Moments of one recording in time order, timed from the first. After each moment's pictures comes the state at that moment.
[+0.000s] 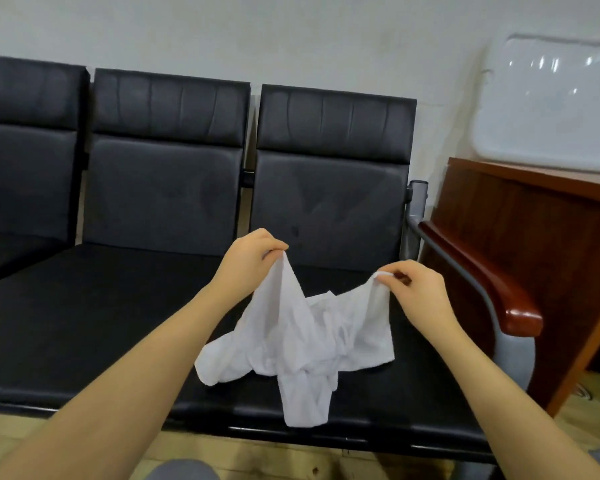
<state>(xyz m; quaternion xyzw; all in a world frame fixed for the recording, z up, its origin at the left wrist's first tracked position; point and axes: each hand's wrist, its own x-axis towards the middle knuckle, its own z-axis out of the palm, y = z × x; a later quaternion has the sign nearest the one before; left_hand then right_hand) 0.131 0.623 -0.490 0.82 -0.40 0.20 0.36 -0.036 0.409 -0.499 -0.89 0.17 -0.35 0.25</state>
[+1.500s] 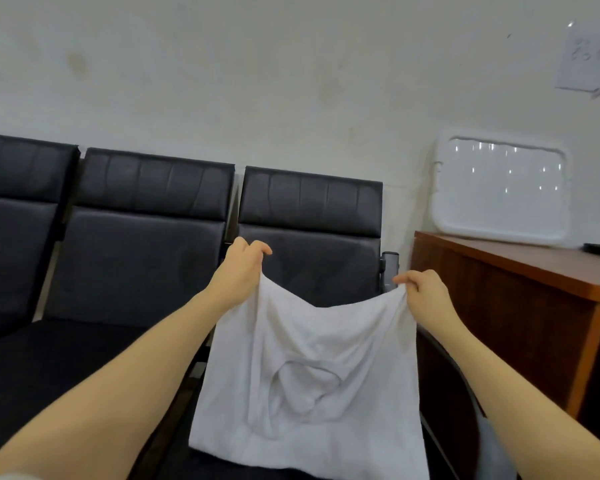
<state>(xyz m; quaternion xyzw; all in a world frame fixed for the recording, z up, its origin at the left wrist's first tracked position) 0.192 0.593 -0.395 0.83 -0.40 0.24 0.32 -0.009 0.341 -0.395 -0.87 0.23 -0.40 0.18</state>
